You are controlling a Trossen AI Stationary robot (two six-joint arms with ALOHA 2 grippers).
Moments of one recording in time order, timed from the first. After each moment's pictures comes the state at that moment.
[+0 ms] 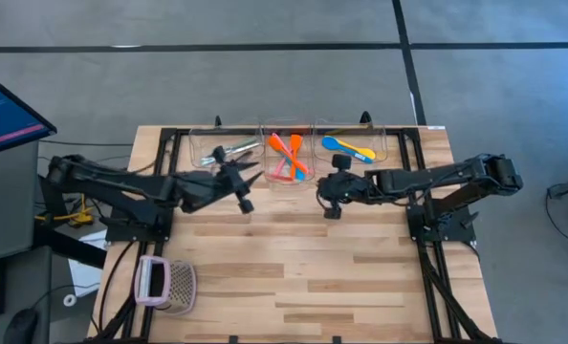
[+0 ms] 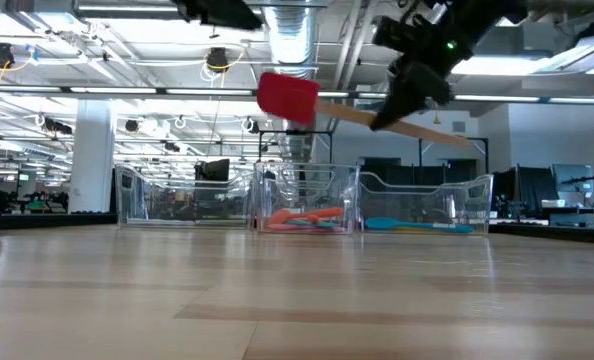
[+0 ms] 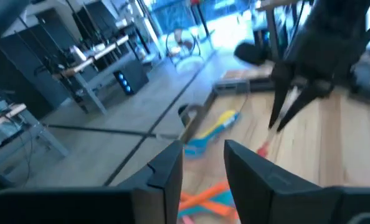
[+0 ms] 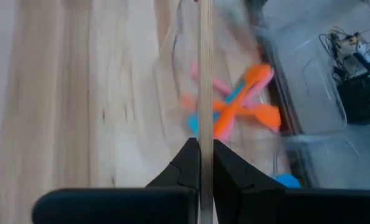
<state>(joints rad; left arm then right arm) -0.15 1.18 0.86 0.09 -0.75 0.23 0.02 1.37 0.92 -0.38 0.47 -0.21</state>
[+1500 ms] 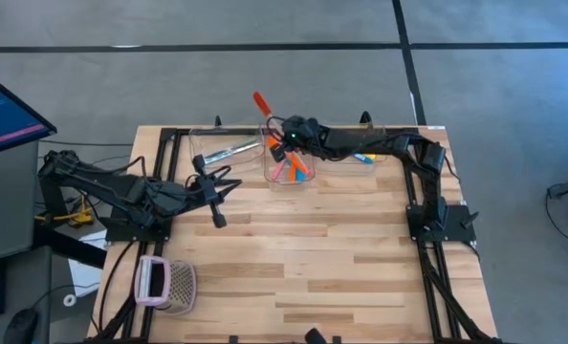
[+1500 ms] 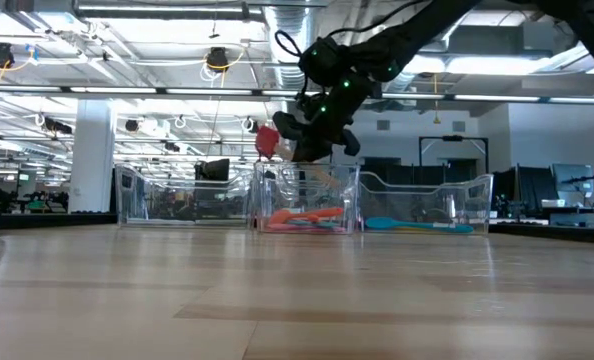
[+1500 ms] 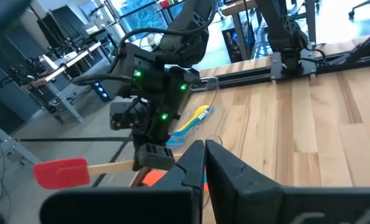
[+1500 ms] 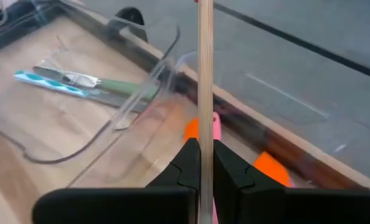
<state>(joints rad) -0.34 0.95 0.85 -0.20 -0.81 0.17 -0.39 1.99 1.45 -0.15 0.34 0.33</state>
